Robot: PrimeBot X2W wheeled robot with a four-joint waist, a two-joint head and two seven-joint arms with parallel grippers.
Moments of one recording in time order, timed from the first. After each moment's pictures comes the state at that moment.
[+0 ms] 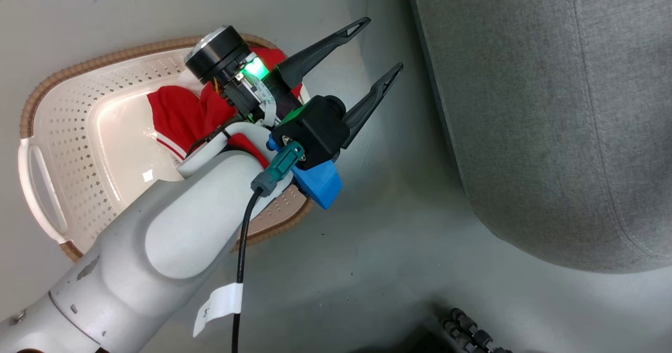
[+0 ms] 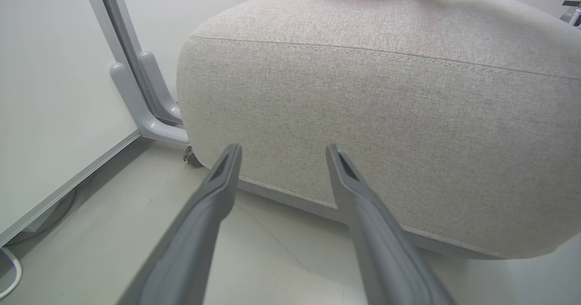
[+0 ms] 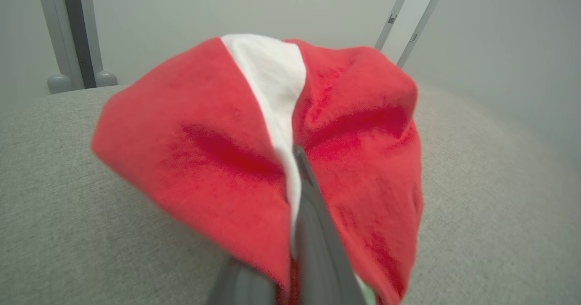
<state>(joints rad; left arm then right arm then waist) -0.92 0.30 -0.89 0.28 -0.20 -0.10 -0.17 -0.92 -0.24 -0.58 0.57 0.00 0.13 -0.26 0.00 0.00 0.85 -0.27</state>
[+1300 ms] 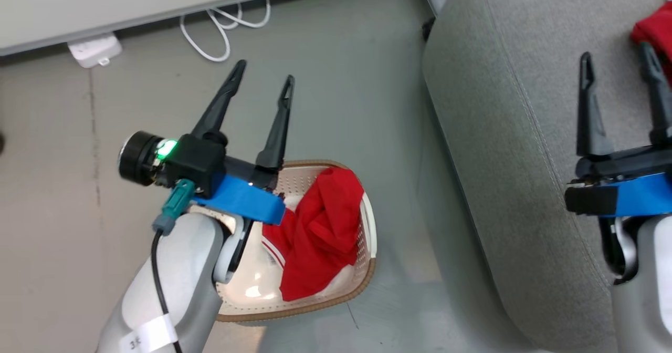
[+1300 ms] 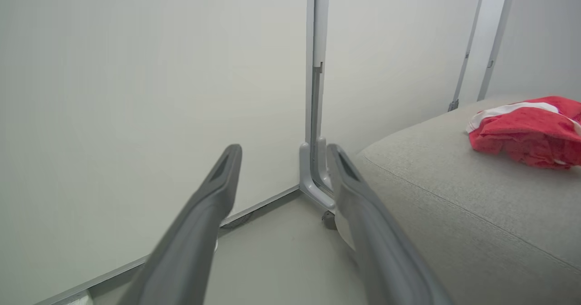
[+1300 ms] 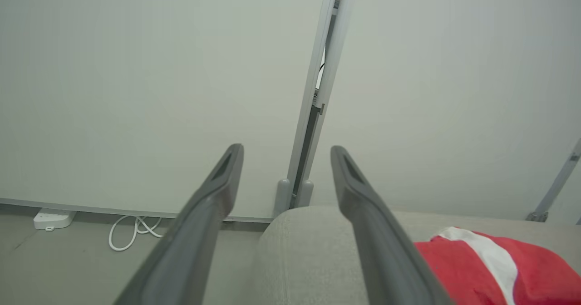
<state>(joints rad) -0.55 0.18 -0.46 0.28 -0.29 0.00 -0.26 -0.42 -0.16 -0.10 0.09 0.00 0.13 -0.26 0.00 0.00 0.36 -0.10</state>
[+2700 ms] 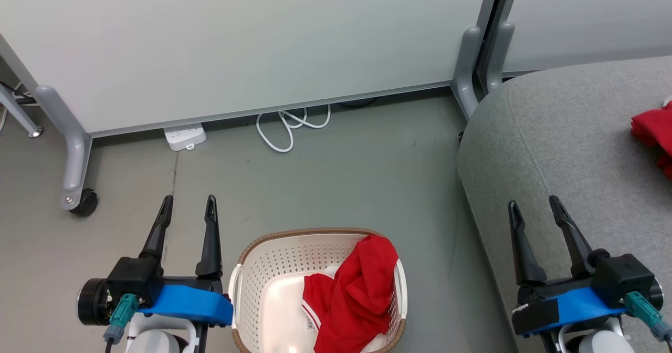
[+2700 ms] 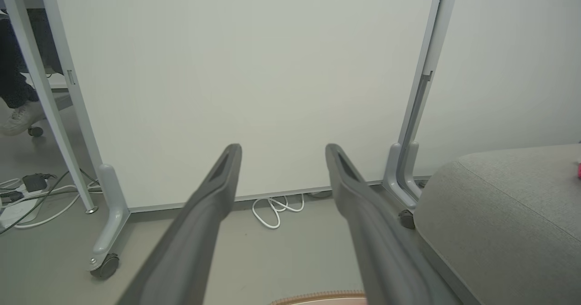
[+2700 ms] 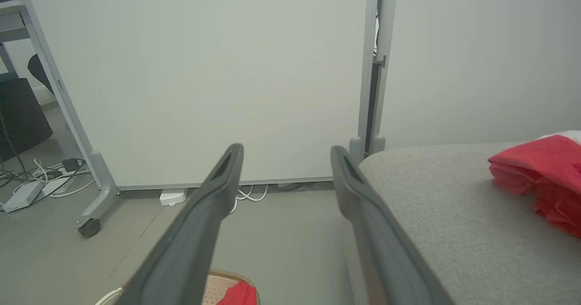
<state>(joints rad) -0.12 0.05 -0.05 0.24 -0.14 -0.11 -0.26 -0.09 -0.05 -0.02 0.16 0.10 0.13 -0.26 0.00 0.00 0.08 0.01</state>
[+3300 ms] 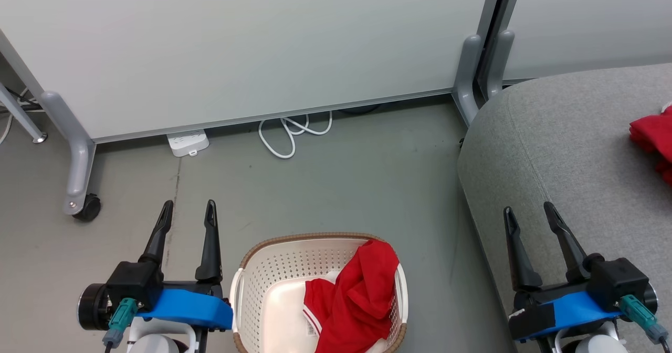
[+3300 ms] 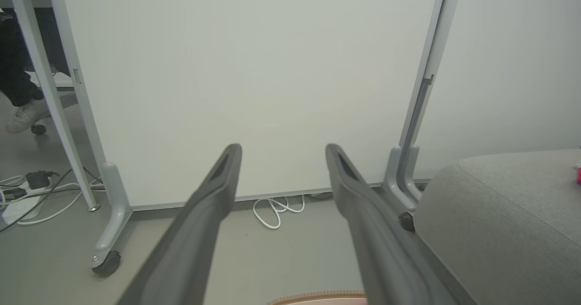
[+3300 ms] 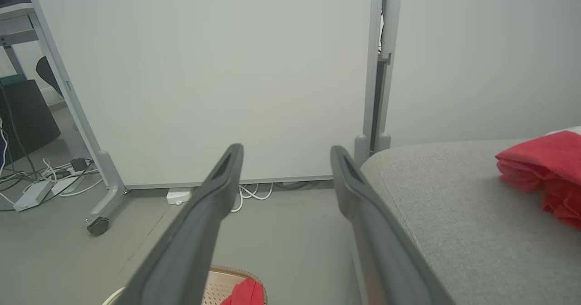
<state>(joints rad) -0.11 0.05 -0.05 0.24 -0.15 -0.11 -0.26 -0.08 -0.05 0.00 0.17 0.12 0.13 -0.26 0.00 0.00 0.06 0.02</state>
